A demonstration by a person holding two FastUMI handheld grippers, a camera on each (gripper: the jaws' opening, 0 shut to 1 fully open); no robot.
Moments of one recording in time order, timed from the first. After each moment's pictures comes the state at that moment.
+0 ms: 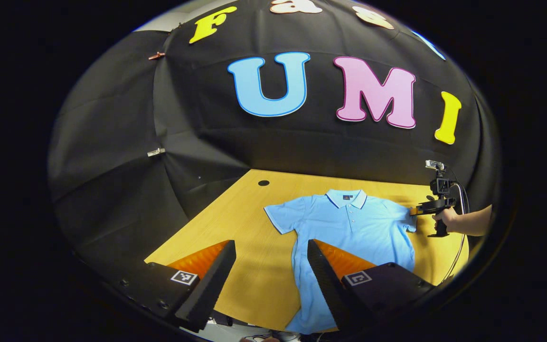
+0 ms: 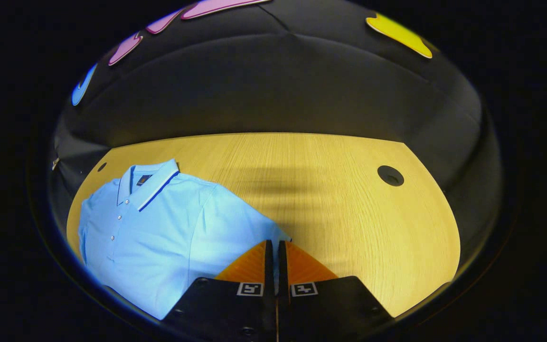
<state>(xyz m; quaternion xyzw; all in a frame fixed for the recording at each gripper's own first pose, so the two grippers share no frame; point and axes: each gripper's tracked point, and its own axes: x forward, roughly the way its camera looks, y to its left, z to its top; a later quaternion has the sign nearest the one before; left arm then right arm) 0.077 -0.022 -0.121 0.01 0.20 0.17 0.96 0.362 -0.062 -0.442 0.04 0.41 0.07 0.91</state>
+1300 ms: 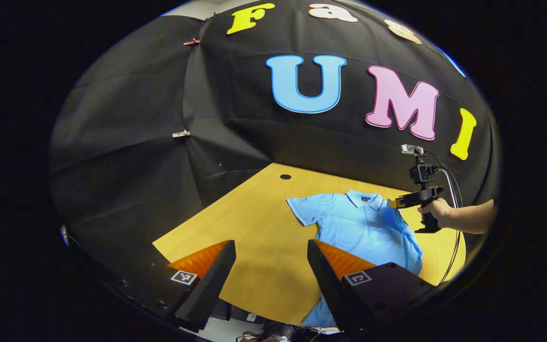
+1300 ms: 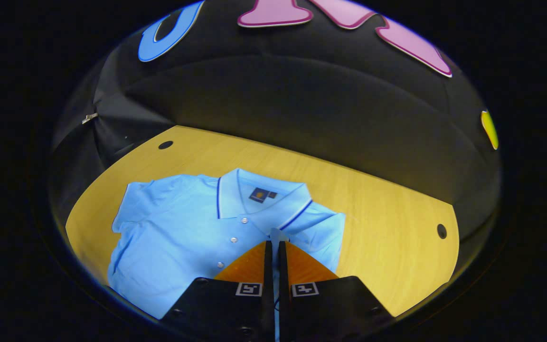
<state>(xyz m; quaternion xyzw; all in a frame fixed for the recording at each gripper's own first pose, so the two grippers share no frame) 0.035 0.034 -0.145 -0.04 0.19 0.21 0.96 0.338 0.166 -0.367 -0.04 0.38 0.22 0.90</state>
